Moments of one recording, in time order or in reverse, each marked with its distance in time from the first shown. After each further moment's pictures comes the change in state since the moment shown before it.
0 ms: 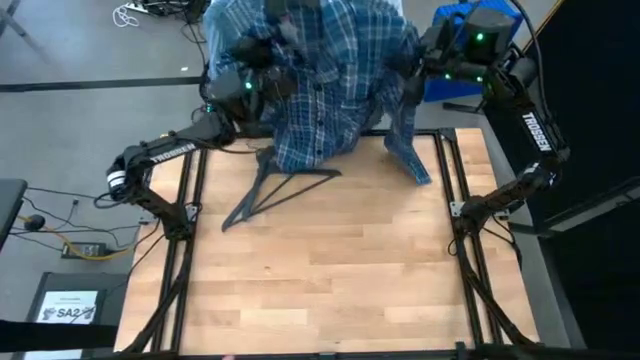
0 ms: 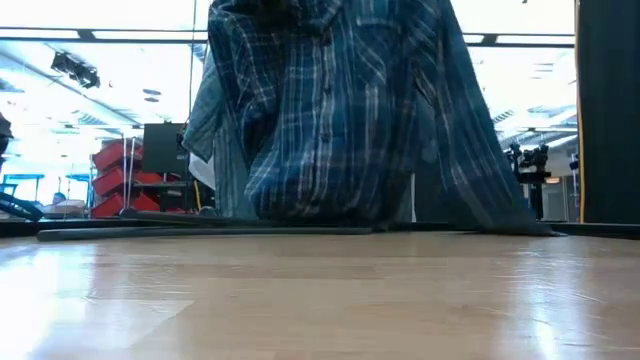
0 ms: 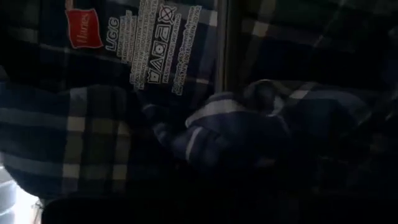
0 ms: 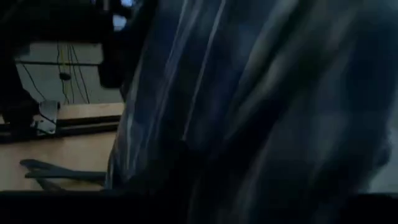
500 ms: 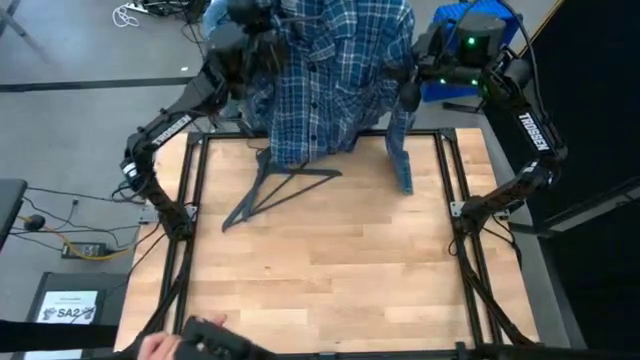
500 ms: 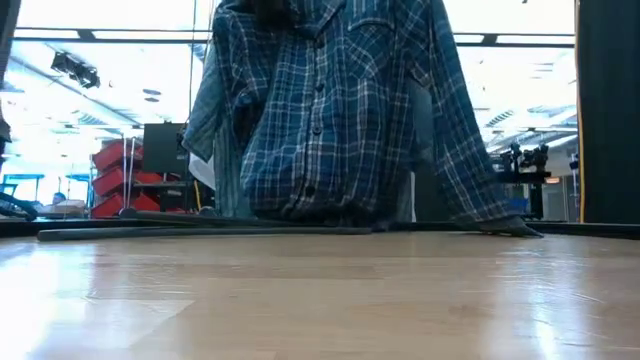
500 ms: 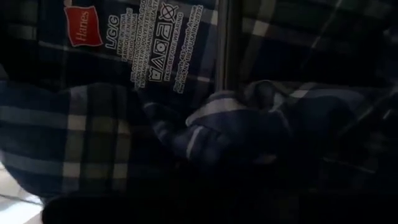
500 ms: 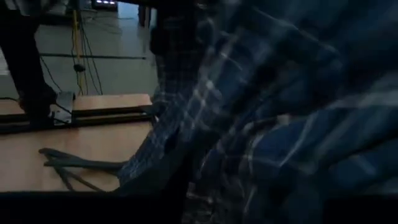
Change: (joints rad) left arm 0.178 0.192 0.424 -0.455 0.194 -0.105; right arm 0.048 0.012 -0.002 -0.036 -0.002 0.004
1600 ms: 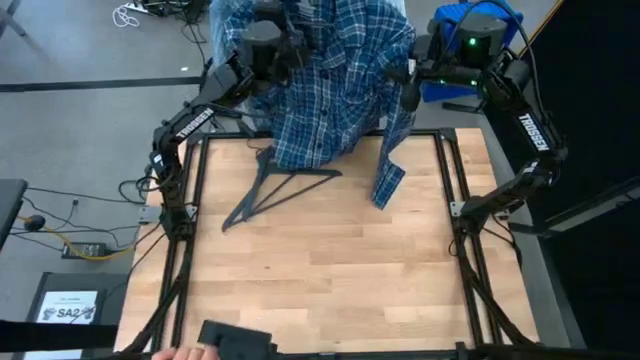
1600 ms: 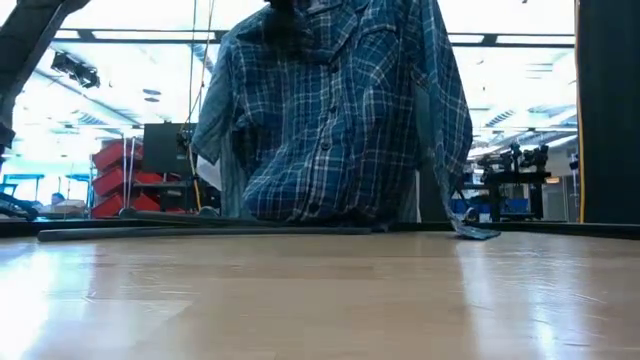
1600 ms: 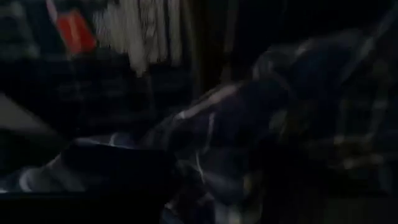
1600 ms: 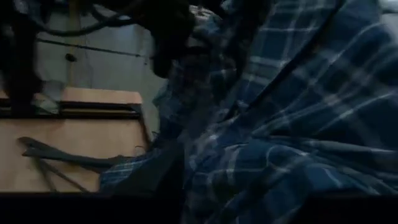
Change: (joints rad) left arm -0.096 0.173 0.269 -0.293 -0.311 0.098; right arm -0.004 -0.003 0.000 0.050 0.100 -0.132
